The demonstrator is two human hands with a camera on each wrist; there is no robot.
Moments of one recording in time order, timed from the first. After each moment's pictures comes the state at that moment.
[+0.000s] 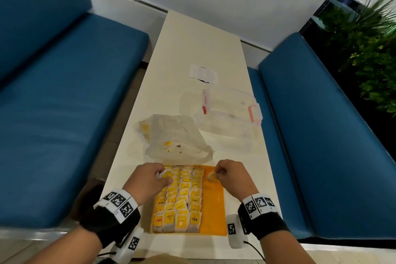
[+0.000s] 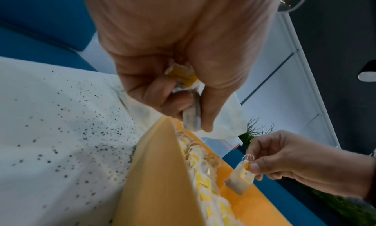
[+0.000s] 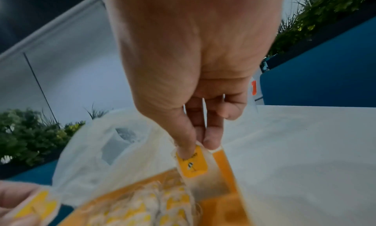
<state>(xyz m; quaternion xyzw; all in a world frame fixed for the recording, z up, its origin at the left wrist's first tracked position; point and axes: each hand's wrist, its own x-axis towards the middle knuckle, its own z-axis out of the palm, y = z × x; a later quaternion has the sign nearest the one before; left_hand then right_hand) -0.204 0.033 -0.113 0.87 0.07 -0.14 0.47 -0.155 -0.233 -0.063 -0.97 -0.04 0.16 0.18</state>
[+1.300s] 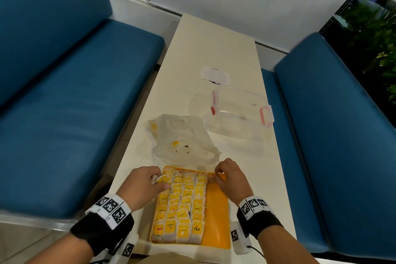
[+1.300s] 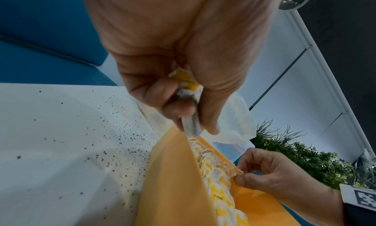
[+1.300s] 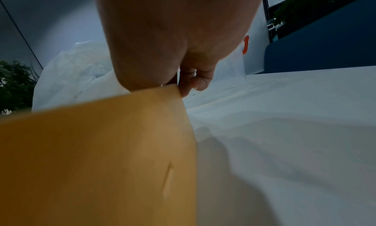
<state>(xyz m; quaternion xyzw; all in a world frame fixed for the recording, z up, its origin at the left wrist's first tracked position) -0.228 0.046 -0.106 0.88 0.10 -0.14 0.45 -0.147 -0.245 -0.124 -0.96 -0.17 0.08 0.19</state>
